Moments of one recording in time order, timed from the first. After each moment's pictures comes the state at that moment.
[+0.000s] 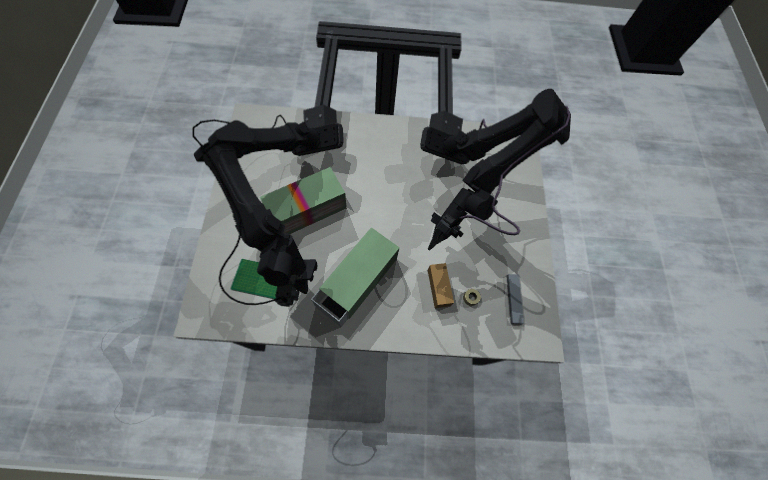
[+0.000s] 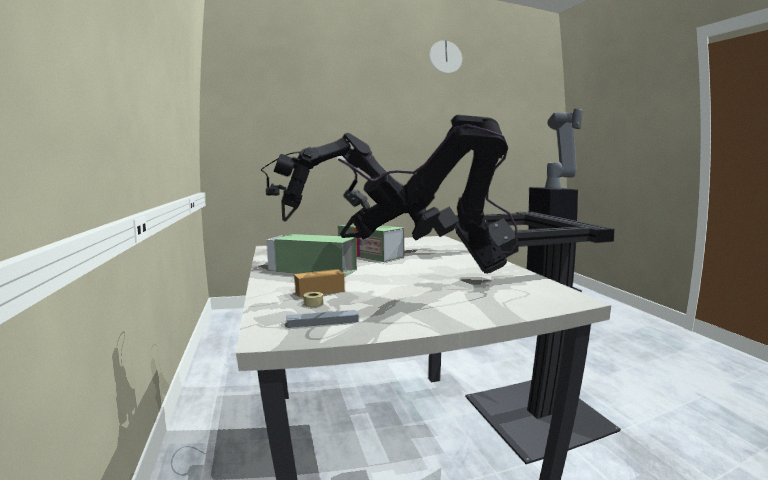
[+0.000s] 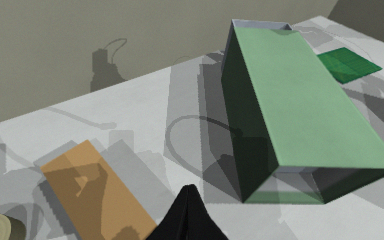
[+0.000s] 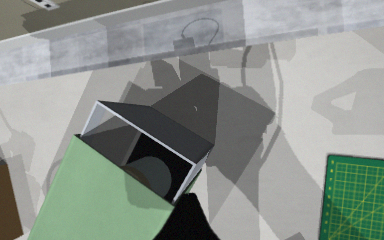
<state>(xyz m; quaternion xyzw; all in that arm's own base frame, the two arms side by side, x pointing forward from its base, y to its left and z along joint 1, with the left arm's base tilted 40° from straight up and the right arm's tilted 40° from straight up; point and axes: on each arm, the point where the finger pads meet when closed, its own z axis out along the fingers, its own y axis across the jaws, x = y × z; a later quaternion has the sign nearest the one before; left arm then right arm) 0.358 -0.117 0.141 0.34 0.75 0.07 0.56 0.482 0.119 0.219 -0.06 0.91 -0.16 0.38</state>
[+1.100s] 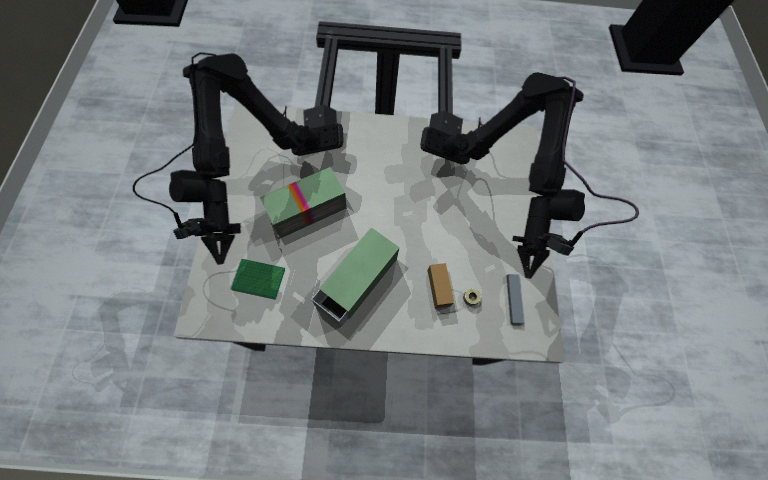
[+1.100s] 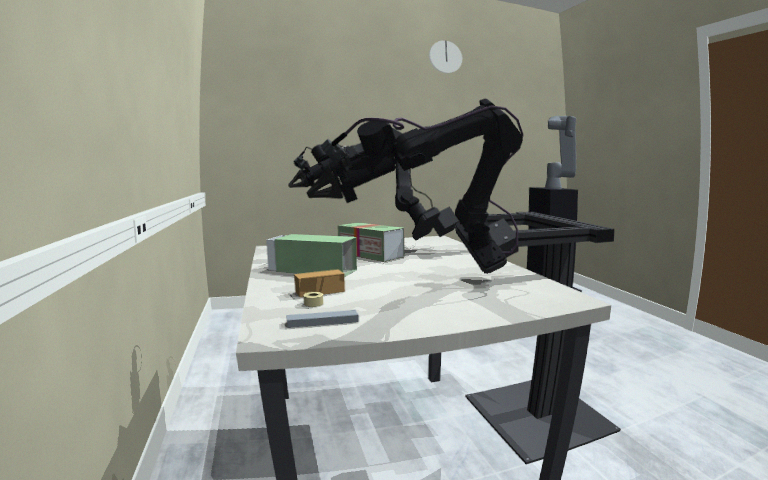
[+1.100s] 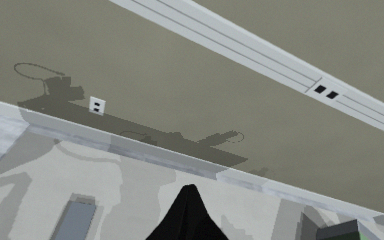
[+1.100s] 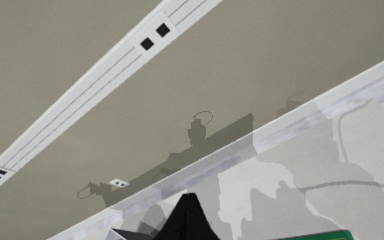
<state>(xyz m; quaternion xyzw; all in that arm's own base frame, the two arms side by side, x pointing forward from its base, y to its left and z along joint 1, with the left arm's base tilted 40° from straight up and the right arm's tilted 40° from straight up) 0.382 0.000 0.405 0.00 0.71 0.00 0.70 0.385 0.001 0.396 0.00 0.72 0.00 0.69</state>
